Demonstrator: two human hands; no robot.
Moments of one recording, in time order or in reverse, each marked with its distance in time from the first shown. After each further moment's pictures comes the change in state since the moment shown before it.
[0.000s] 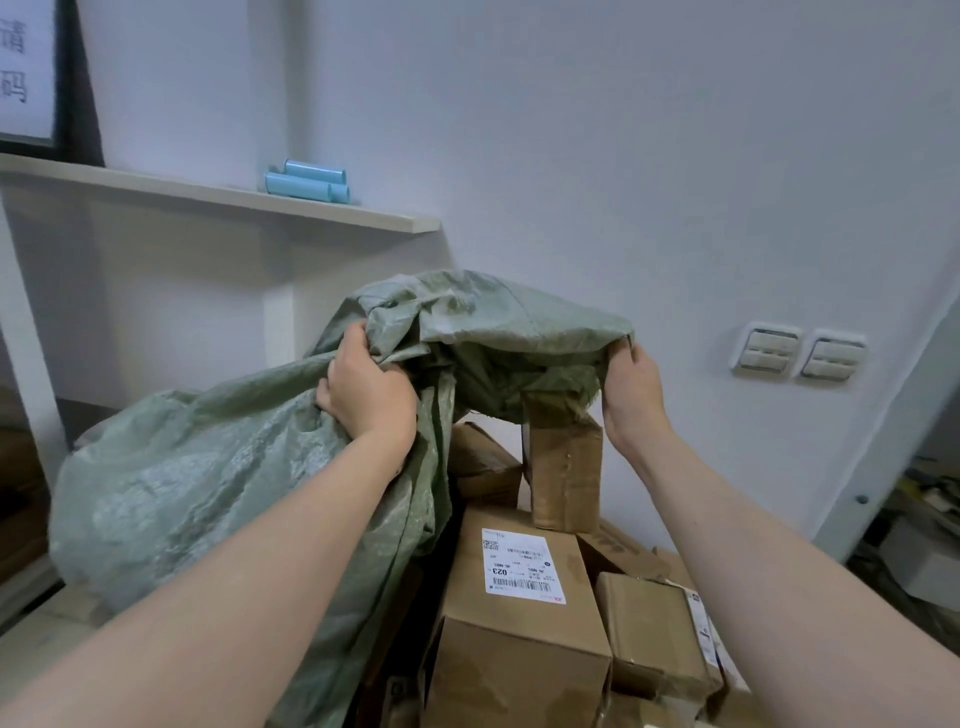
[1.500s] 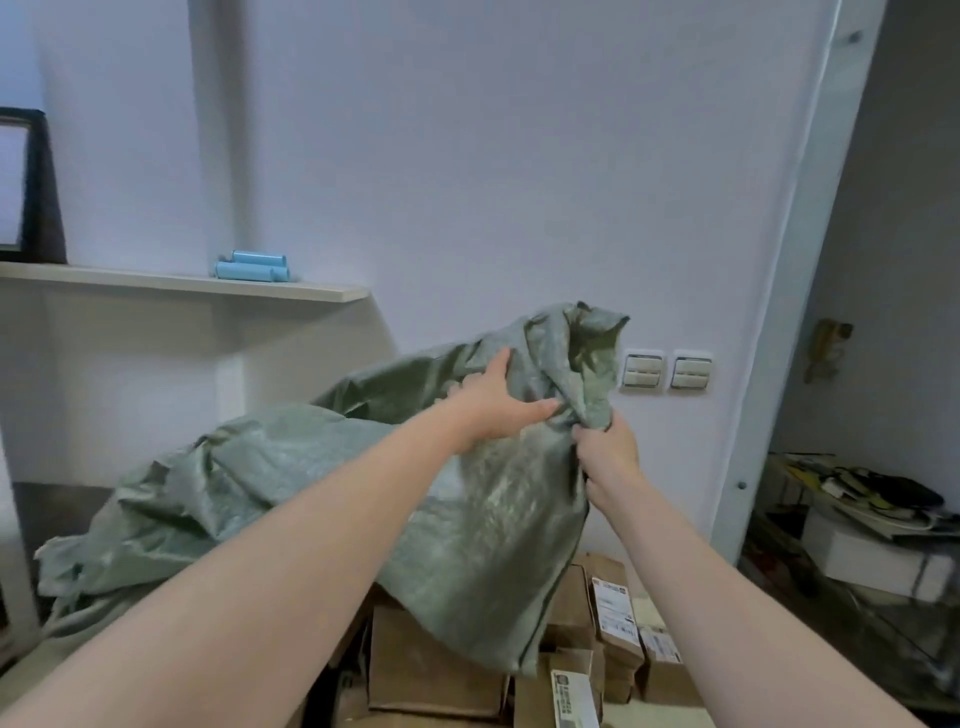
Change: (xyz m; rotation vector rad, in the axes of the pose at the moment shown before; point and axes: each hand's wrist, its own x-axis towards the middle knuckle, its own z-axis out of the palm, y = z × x) left_hand -0.120 0.141 -0.005 0.293 -1.076 0.292; right_hand -0.094 -0.058 -0.093 -0.092 0.232 0.105
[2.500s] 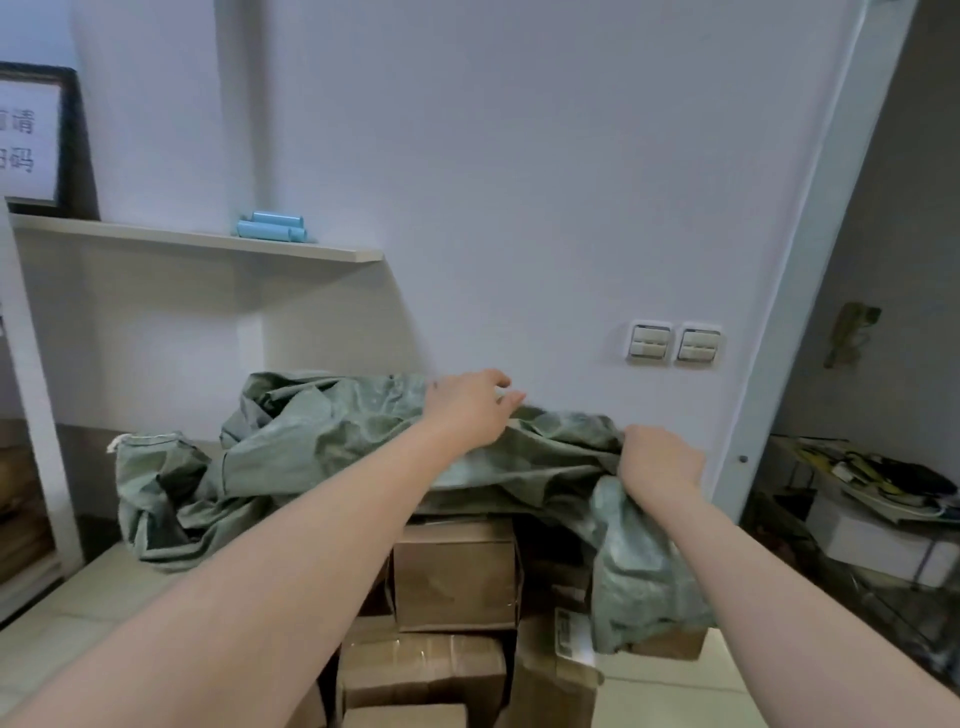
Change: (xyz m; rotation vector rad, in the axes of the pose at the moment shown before) left_hand -0.034 -0.028 0.035 0.338 0.233 0.051; right_hand -0.029 0.005 -0.074 -1.666 -0.058 -0.153
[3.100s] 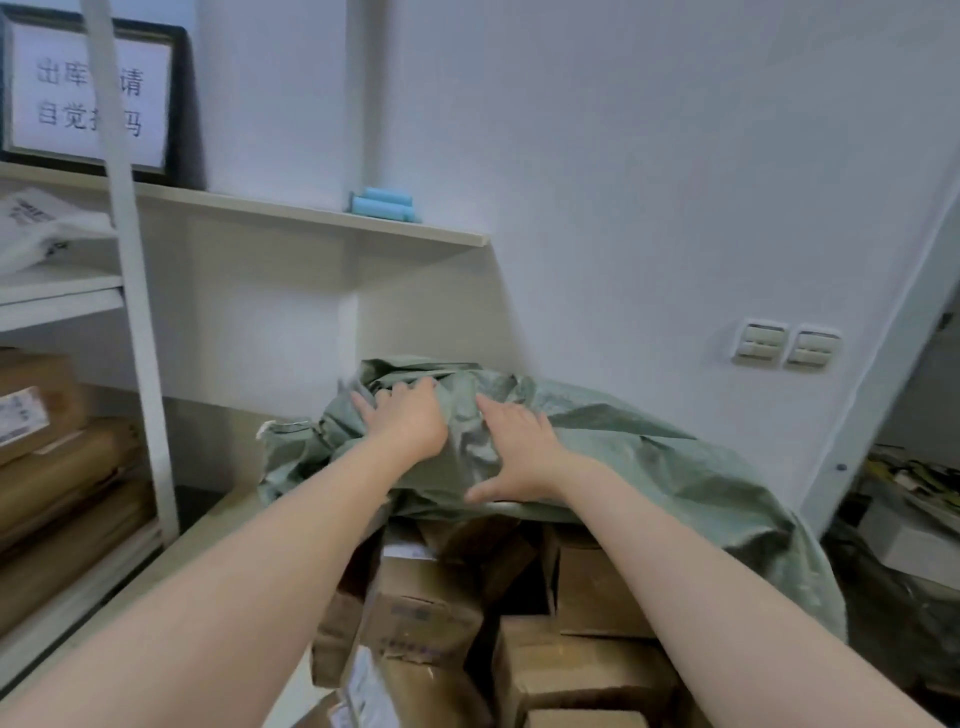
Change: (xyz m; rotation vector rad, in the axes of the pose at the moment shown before) left_hand -0.020 -0.231 -0.058 0.193 -0.059 -0.351; right_hand -0.068 -0.277 0.014 0.152 -0.236 -0.737
